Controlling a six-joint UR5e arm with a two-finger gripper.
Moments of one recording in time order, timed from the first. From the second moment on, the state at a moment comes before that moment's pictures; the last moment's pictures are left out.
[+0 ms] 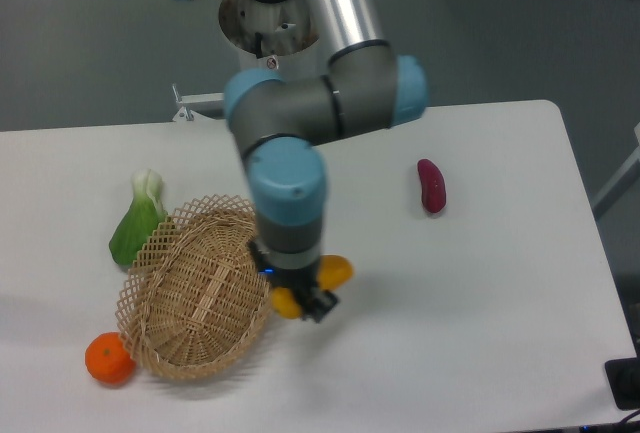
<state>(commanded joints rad) 2.40 -2.06 -1.37 -1.16 1.53 1.12</state>
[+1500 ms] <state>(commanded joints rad) 2.74 -2.22 -1.13 -1.24 1.54 1.36</state>
